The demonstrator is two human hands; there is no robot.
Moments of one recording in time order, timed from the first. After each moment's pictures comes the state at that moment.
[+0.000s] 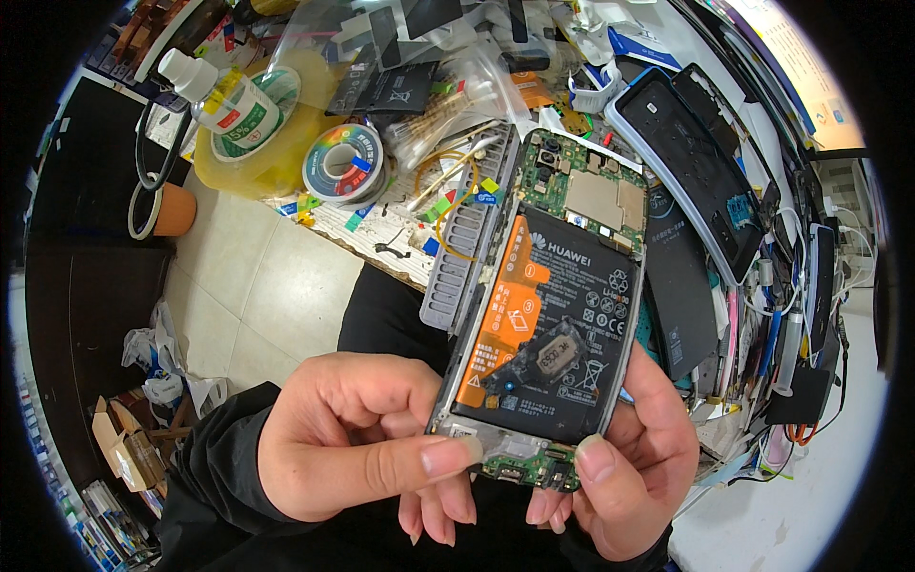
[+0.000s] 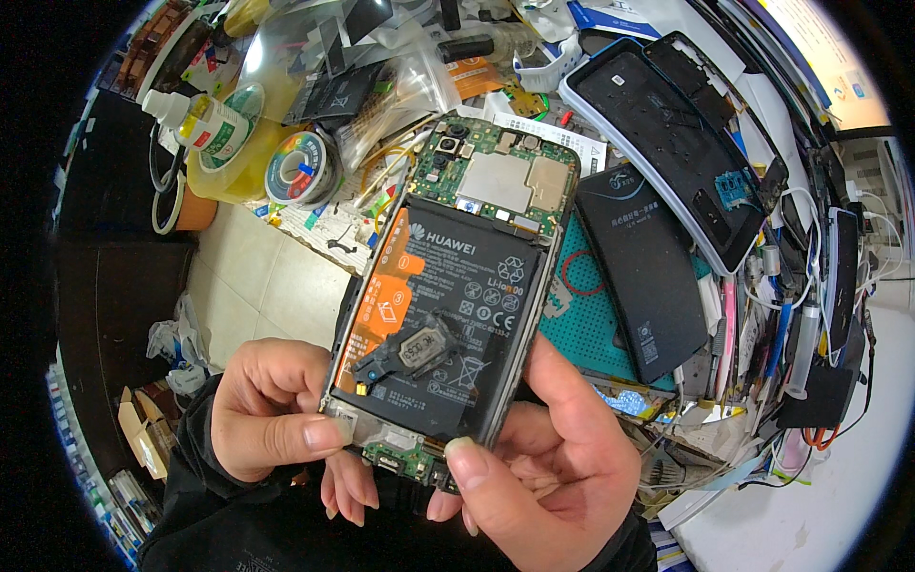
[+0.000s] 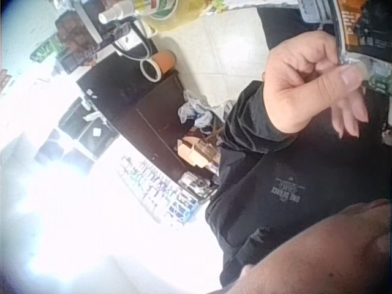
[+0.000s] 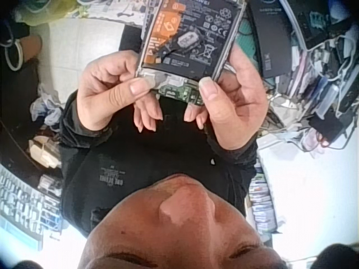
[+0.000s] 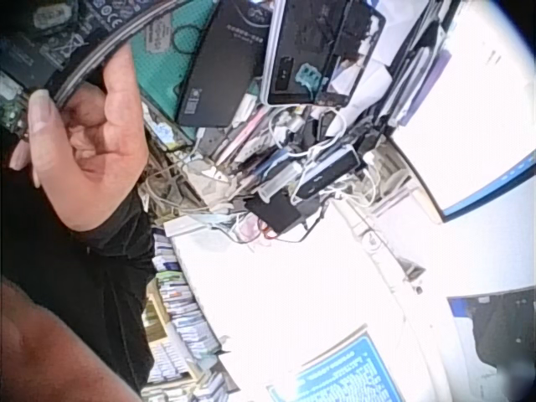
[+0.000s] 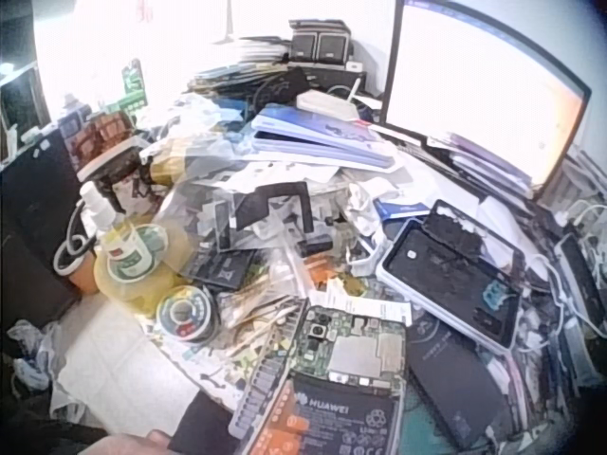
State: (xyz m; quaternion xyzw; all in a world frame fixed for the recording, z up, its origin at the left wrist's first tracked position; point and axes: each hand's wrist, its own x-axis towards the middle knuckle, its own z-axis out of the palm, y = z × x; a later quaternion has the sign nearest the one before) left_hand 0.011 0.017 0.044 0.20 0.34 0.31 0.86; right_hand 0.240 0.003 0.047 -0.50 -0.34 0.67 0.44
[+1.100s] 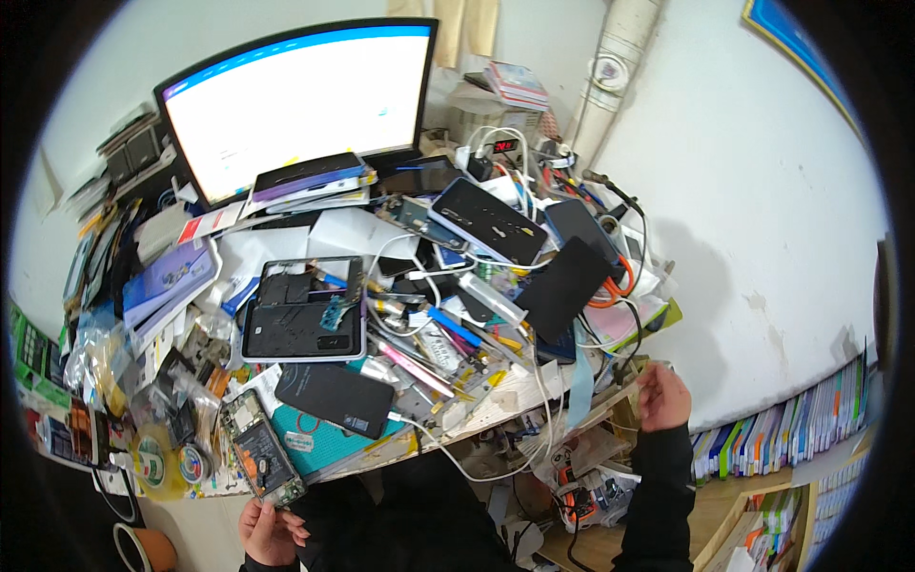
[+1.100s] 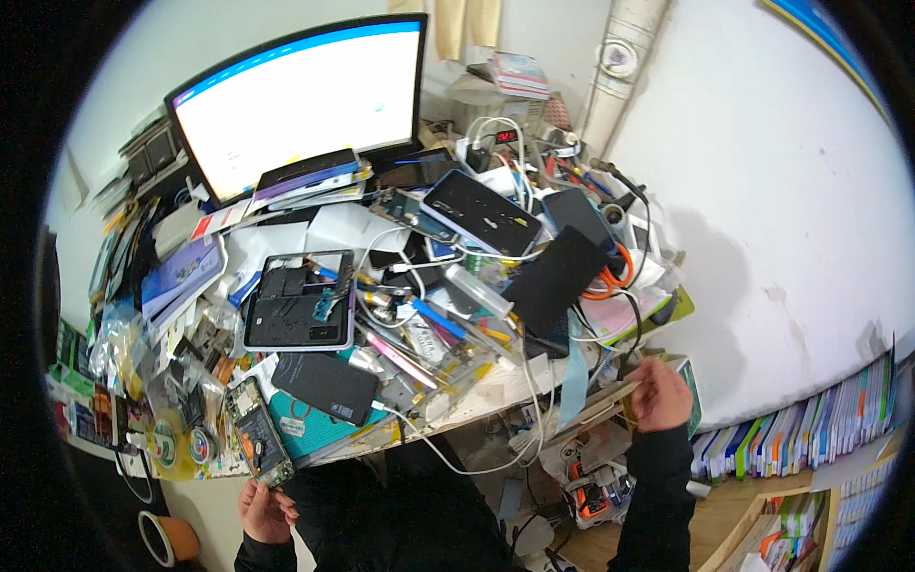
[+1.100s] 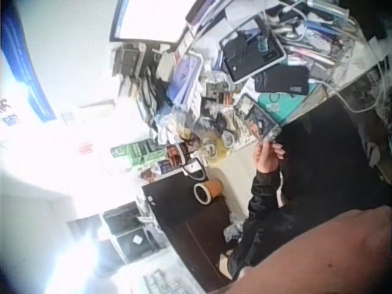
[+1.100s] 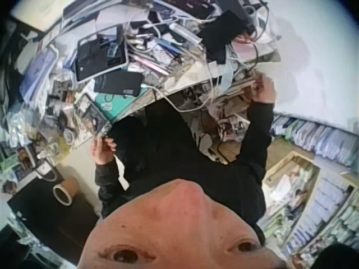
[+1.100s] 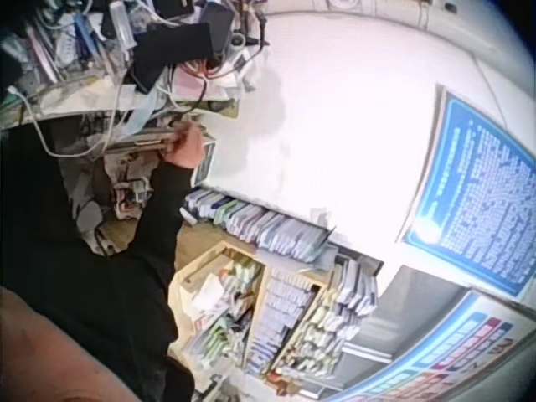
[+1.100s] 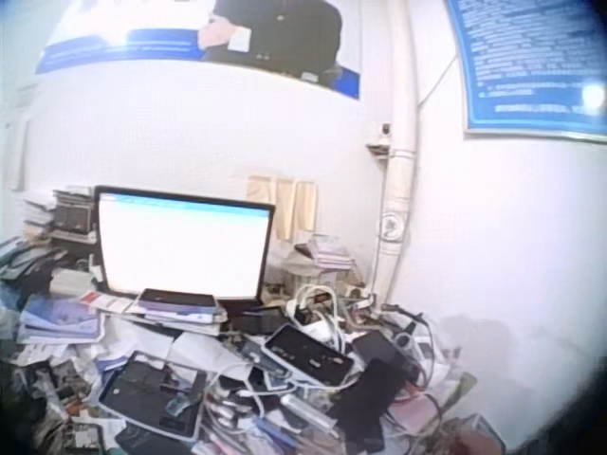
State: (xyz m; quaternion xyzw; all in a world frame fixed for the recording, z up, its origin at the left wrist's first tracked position) left_hand 0.018 0.023 -0.086 0.34 0.42 0.46 0.70; right_hand 0.592 -0.206 -0.001 -0.63 -0.11 0.19 0.74
